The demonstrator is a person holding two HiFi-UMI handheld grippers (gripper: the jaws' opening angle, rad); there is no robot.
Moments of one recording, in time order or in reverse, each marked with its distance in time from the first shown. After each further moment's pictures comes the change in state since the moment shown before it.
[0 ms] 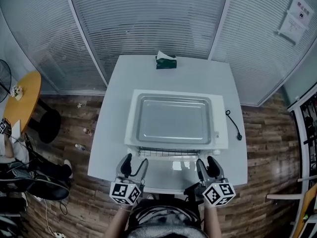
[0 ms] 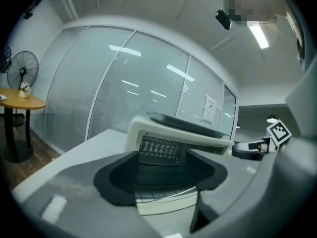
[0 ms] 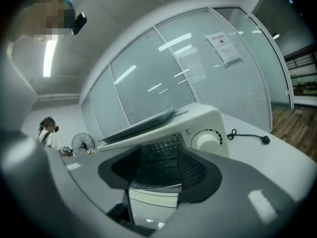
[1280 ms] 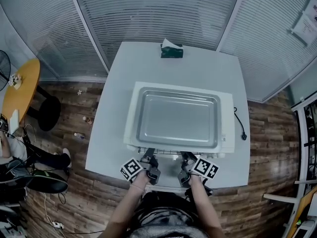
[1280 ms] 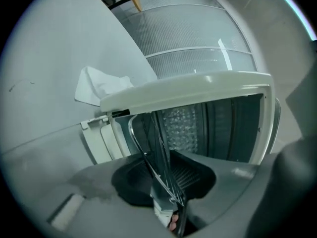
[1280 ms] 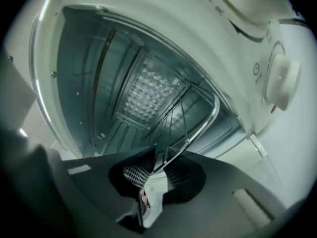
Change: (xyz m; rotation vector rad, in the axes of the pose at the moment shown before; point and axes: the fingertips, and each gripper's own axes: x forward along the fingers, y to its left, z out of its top) left arm 0.098 0.033 -0.138 -1.162 0.049 -0.024; right arm 0.119 -0.020 -0.139 0.578 0.364 0.044
